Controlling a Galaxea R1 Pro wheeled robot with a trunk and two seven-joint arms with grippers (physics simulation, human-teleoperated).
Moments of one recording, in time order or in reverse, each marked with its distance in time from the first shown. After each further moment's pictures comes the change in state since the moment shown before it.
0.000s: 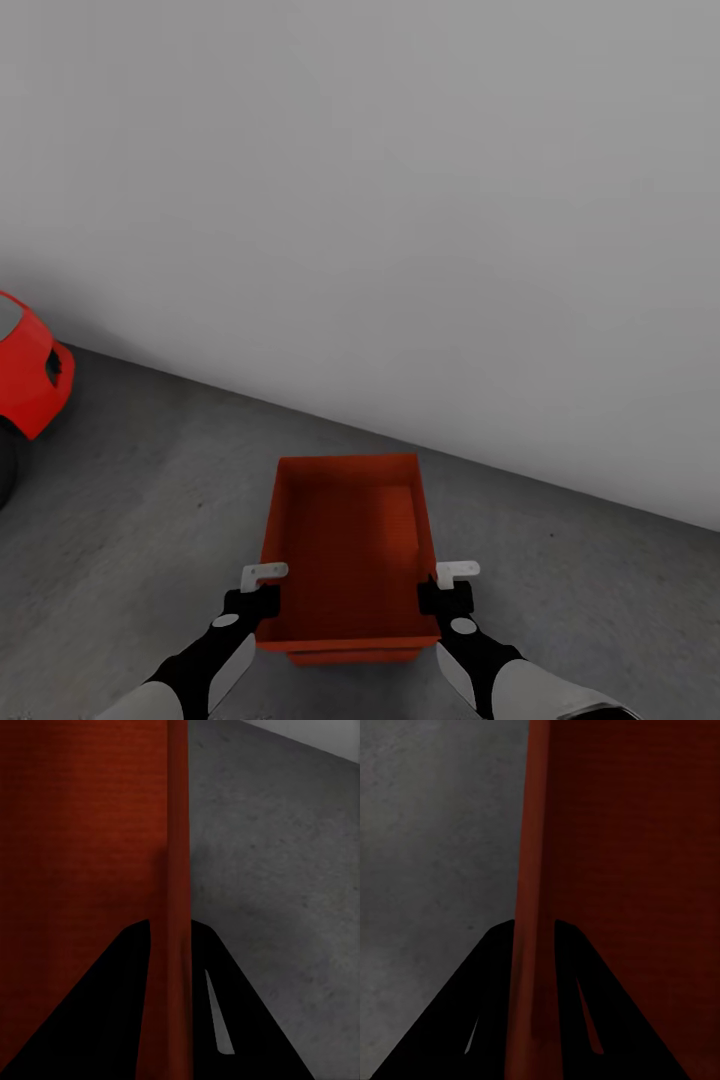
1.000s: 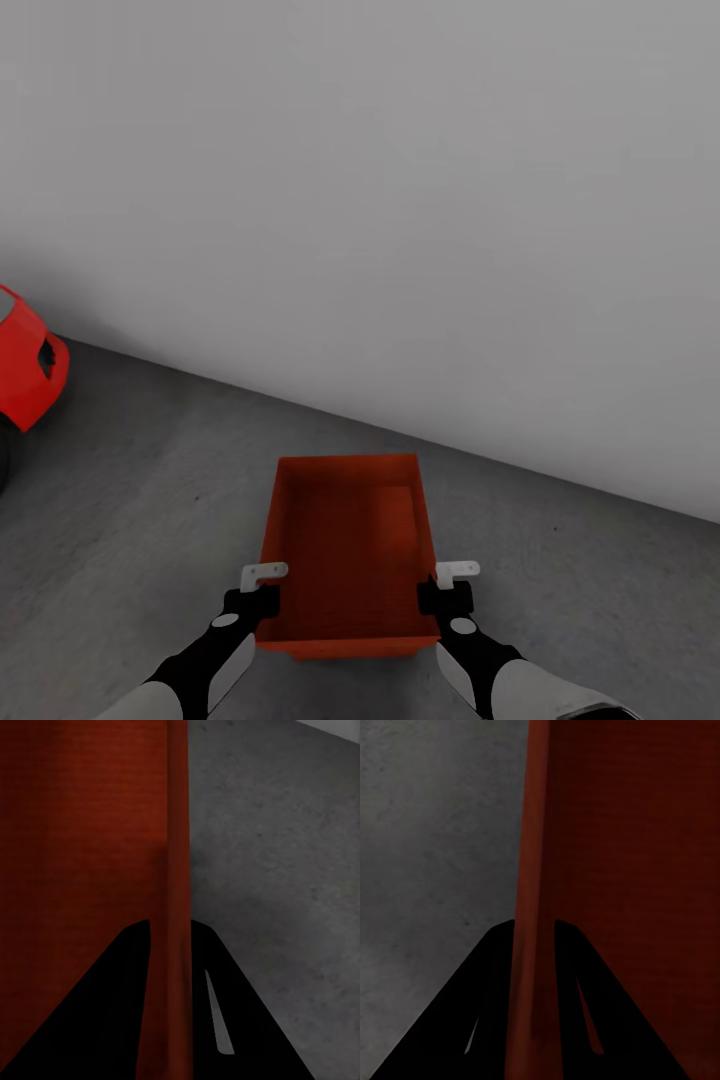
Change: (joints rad) left arm 0.000 0.001 0.001 -0.001 -0.001 0.000 -0.002; right arm 0.000 0.001 -0.001 0.000 0.001 0.000 -0.002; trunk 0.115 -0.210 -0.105
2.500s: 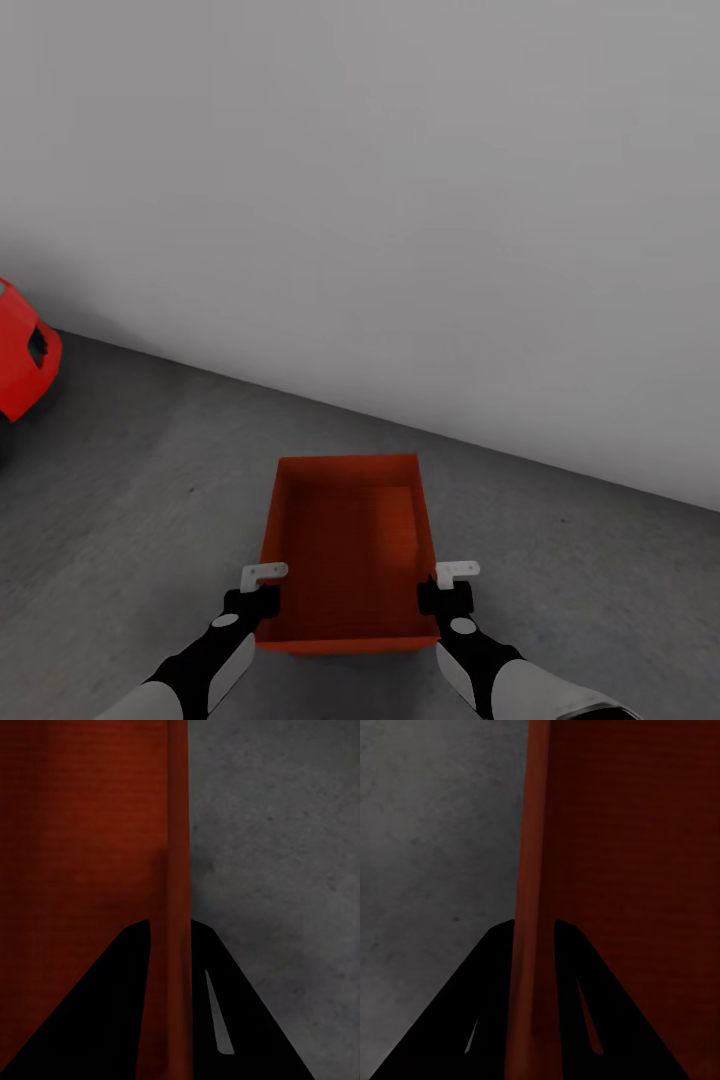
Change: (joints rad) left arm 0.000 0.000 0.000 0.001 0.000 0.000 0.000; right arm 0.000 0.000 0.000 0.000 0.000 0.001 0.000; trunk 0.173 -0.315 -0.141
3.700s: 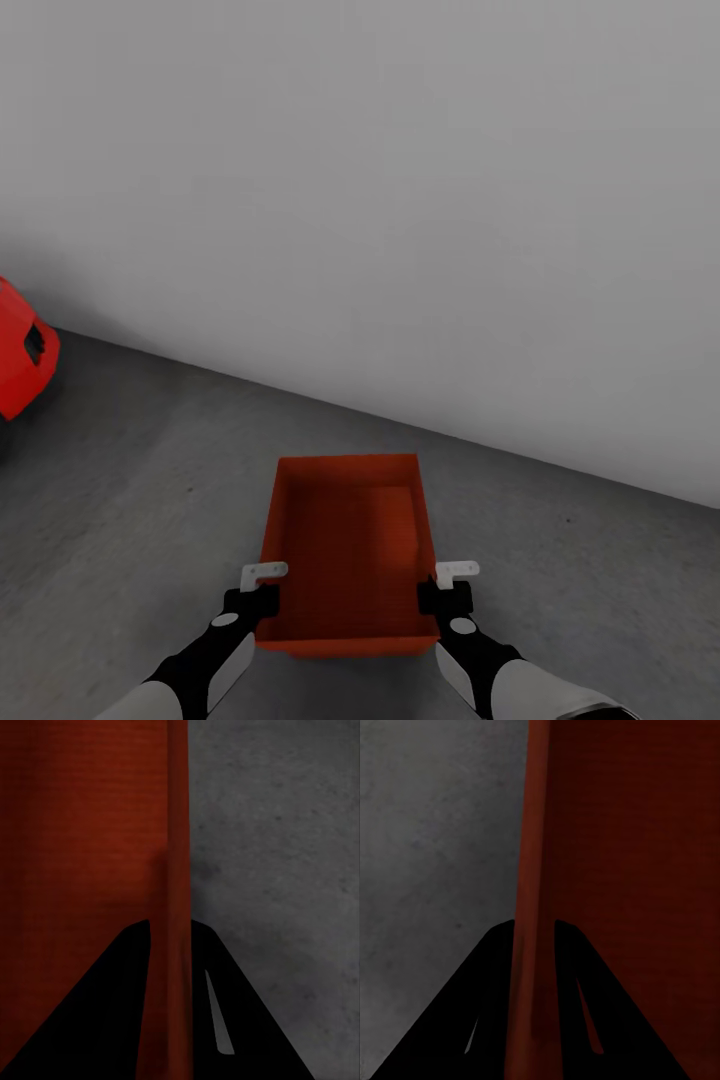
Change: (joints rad) left arm 0.000 0.003 -0.003 -0.006 0.002 0.003 0.001; right arm 0.000 0.002 -0.002 -0.001 0.001 -0.001 -0.002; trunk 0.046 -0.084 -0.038
